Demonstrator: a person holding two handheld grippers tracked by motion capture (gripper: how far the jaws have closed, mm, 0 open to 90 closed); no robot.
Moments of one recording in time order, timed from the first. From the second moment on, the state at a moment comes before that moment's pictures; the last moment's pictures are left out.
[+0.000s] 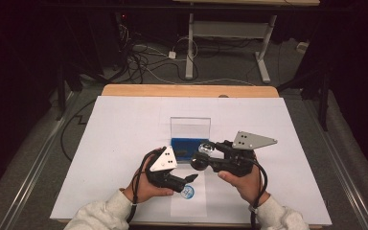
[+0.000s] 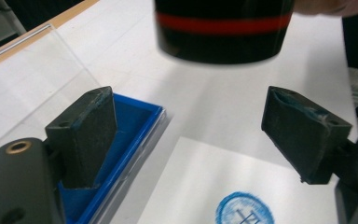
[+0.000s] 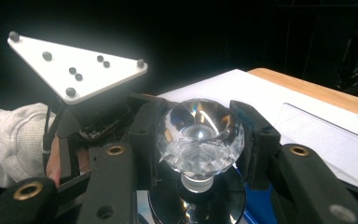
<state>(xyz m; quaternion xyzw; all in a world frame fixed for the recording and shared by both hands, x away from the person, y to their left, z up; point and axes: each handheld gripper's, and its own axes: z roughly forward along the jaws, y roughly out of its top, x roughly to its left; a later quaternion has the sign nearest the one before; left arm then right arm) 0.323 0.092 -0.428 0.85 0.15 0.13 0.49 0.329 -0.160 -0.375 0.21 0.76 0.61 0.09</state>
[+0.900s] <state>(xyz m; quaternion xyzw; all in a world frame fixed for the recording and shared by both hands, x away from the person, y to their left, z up) 0.324 0.161 -0.439 0.85 0.19 0.20 0.44 0.329 -0.181 -0.366 0.23 0.77 0.58 0.15</state>
